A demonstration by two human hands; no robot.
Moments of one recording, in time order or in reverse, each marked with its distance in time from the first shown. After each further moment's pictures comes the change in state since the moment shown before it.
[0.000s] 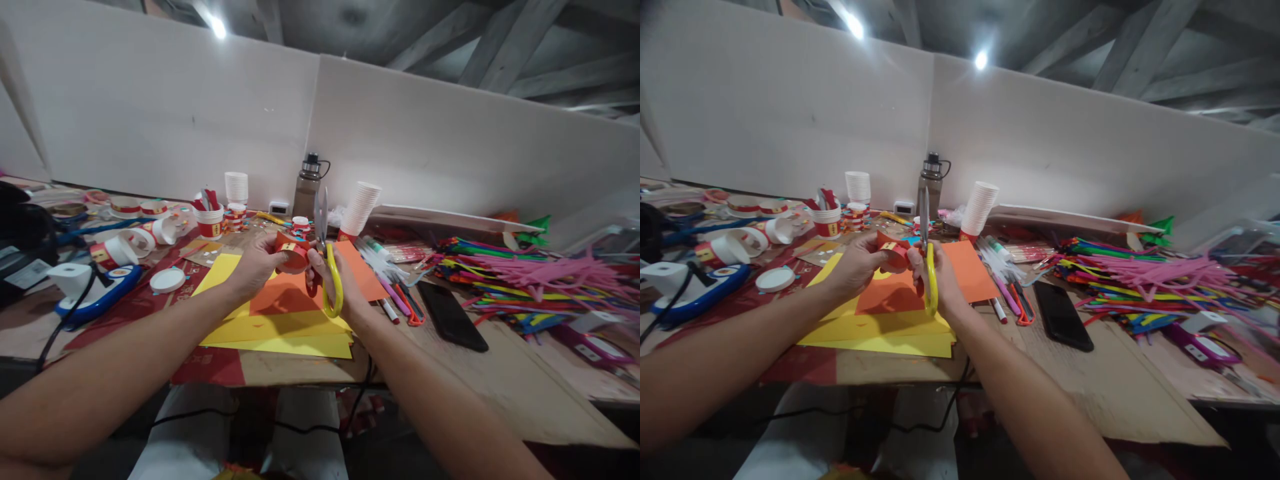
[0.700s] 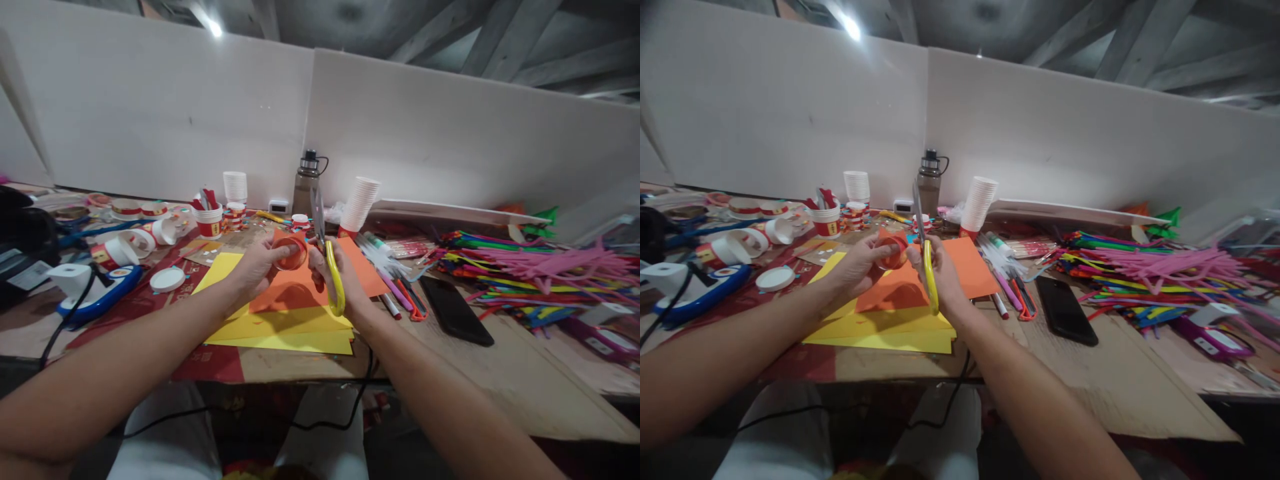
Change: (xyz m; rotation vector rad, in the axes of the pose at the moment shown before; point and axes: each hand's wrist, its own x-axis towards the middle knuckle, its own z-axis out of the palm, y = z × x) left_hand 0.001 0.000 0.010 -0.377 0.019 -0.198; right_hand -0.007 -0.004 -0.005 -0.159 0.011 -0.092
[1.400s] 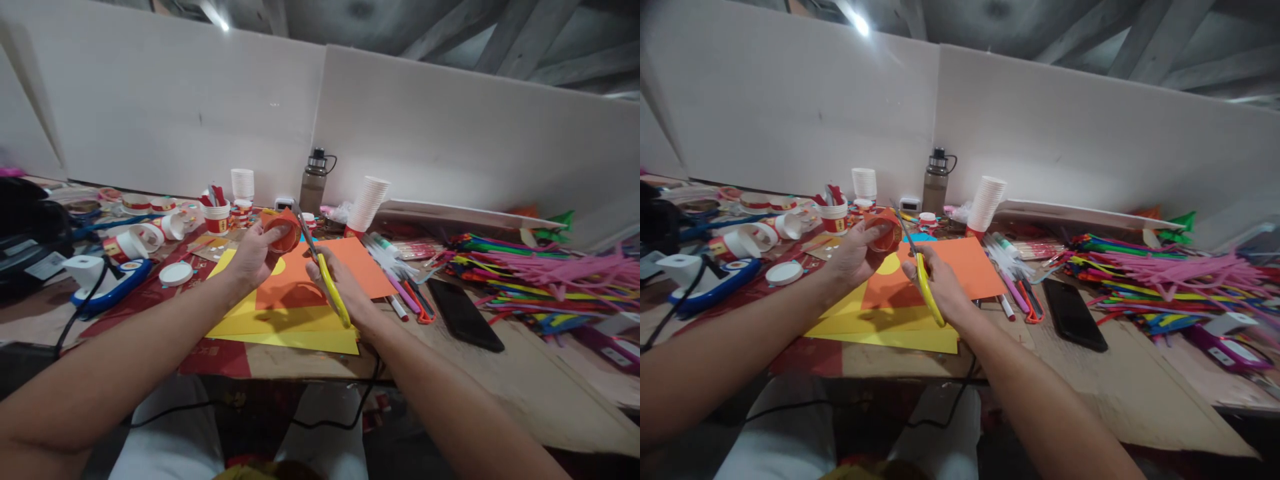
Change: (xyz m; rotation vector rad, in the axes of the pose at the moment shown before) left_hand 0.003 0.017 0.002 -0.166 0.159 0.140; right_hand -0.010 -0.008 -0.002 -0.398 -0.170 0.058
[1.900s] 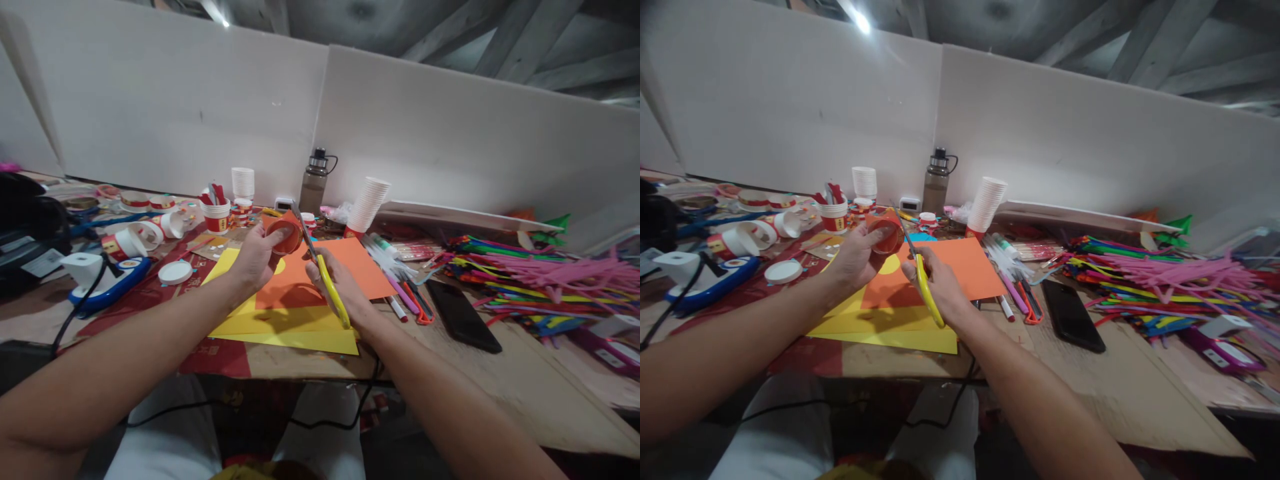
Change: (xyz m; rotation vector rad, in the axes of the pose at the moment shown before) left_hand -0.005 -0.002 0.005 0.036 0.083 0.002; right_hand -0.001 -0.001 0.002 -0.007 0.004 -0.014
